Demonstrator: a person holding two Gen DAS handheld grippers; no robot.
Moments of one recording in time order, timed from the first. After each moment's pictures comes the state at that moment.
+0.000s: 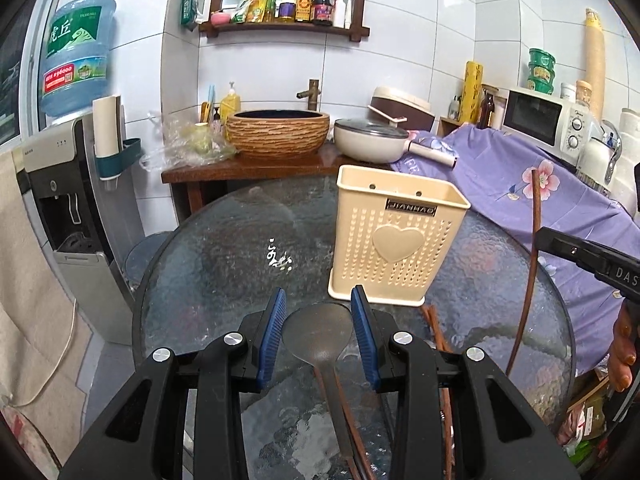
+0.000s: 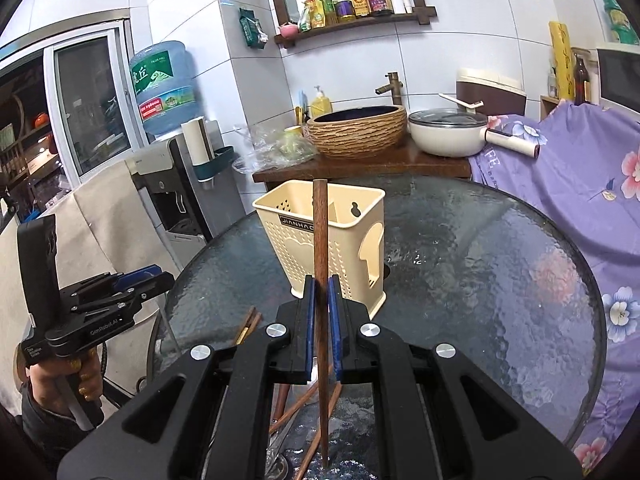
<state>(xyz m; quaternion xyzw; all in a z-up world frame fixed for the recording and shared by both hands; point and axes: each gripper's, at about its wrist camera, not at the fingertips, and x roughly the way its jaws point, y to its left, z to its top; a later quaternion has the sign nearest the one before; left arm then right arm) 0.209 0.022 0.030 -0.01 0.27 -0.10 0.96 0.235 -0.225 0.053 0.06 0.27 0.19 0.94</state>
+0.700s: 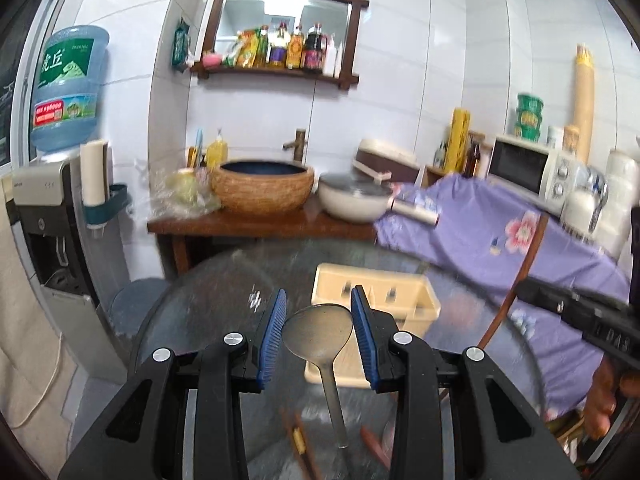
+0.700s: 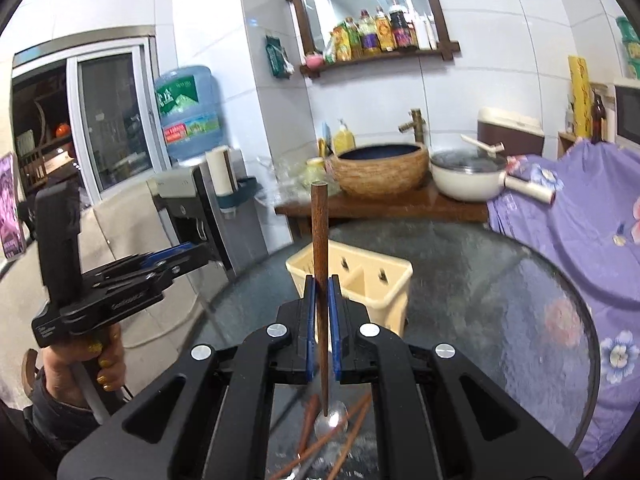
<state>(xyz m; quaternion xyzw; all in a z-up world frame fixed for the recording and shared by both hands) 0.239 0.013 0.113 -0.04 0.20 -0.12 0.97 0.242 -0.210 0.128 0.05 0.20 0.23 0.95</state>
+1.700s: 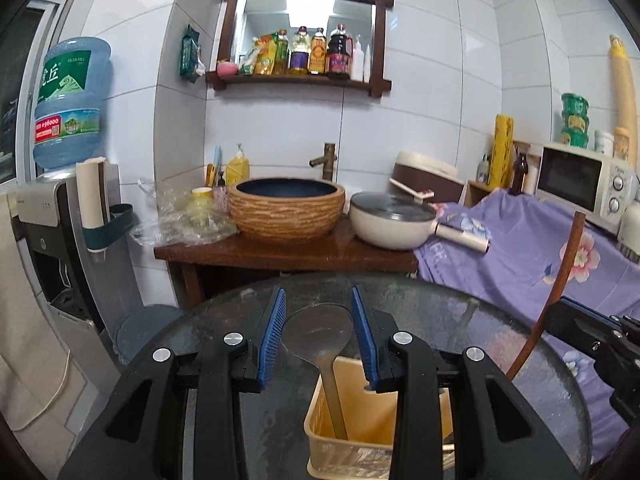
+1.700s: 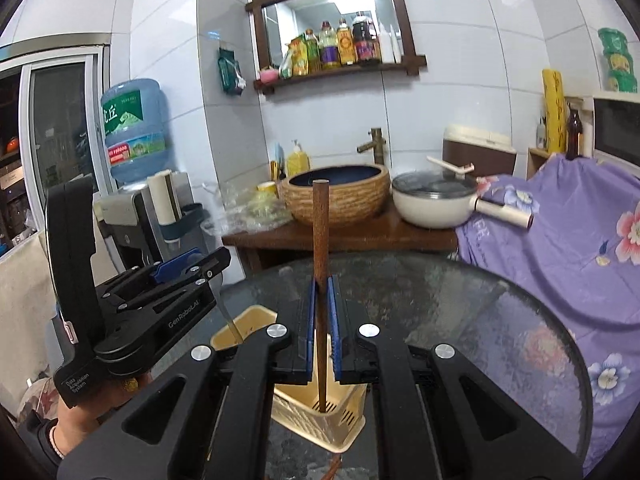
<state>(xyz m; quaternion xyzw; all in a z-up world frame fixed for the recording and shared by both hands) 0.355 -0.037 0.089 -0.02 0.18 -0.05 0.98 0.342 -0.205 0.105 0.05 0.20 0.15 0.97</state>
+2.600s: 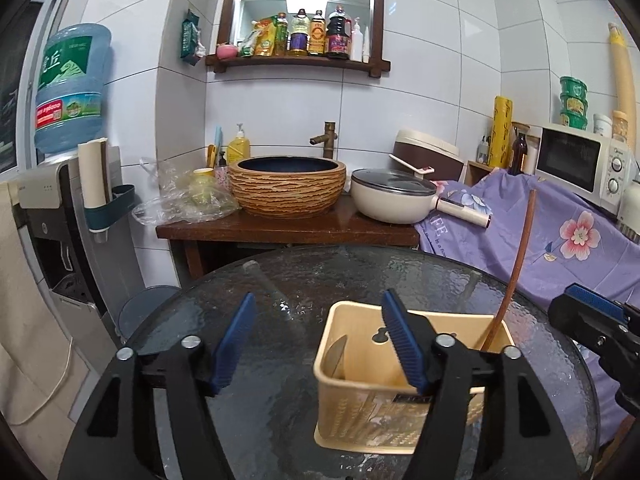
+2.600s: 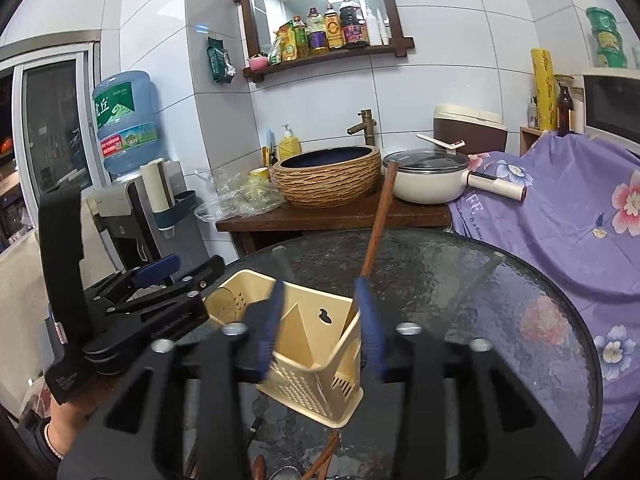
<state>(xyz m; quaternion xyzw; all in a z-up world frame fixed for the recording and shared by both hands) 0.336 -0.028 0.061 -0.02 0.20 -0.05 0.98 0.321 -0.218 0.077 0.07 0.21 0.13 0.97</state>
